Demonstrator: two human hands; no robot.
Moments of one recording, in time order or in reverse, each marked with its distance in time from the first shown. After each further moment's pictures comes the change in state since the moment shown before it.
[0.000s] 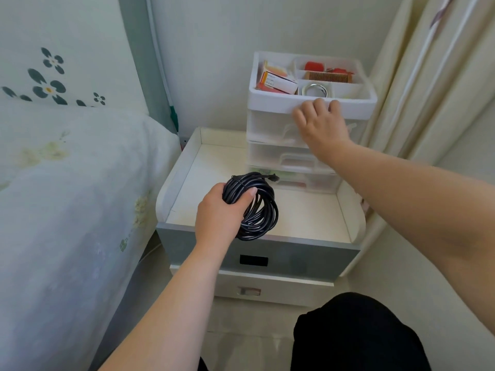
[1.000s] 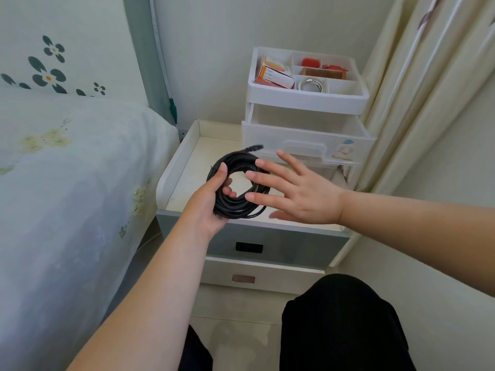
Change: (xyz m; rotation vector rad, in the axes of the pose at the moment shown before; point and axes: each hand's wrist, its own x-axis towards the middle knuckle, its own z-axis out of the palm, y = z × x) left_hand -0.002 0.006 -0.020 -1.116 -0.259 -0.594; right_hand -0.110 -0.038 -0.023 0.482 0.676 -0.756
